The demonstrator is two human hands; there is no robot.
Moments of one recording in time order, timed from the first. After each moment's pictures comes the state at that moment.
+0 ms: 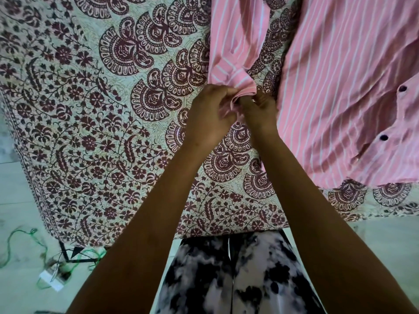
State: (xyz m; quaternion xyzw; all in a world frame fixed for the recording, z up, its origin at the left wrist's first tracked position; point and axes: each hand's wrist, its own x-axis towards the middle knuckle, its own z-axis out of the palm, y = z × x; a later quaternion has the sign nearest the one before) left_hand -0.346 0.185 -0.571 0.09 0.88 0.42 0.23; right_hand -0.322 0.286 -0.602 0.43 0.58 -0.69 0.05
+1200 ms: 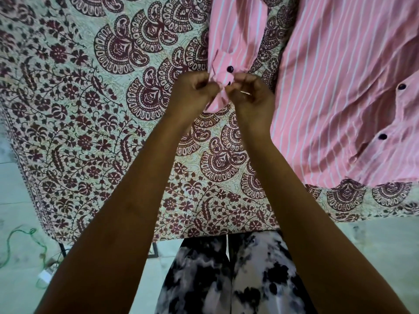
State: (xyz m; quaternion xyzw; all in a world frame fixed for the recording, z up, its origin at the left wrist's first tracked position) left_hand -0.379 0.178 -0.576 -0.08 0.78 0.54 0.31; right_hand -0.326 0.279 -0.591 0.38 0.62 -0.69 -0.05
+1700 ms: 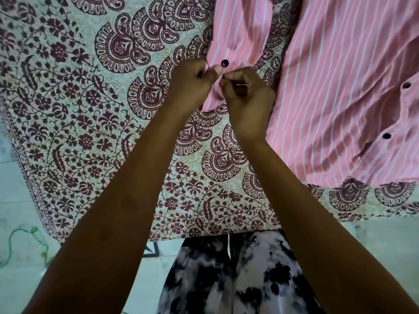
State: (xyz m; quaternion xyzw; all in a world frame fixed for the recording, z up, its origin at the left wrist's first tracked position) left_hand -0.397 0.176 -0.578 -0.04 0.82 0.49 0.30; right_hand -0.331 0.272 -0.581 0.28 0.76 -0.58 -0.09
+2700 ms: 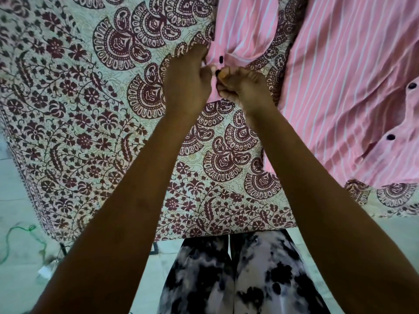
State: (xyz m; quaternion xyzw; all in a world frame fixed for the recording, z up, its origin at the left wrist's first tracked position) left_hand -0.398 0.171 -0.582 0.08 0.95 0.29 0.12; right_hand -0.360 0.287 -0.589 0.37 0.51 -0.76 0.17
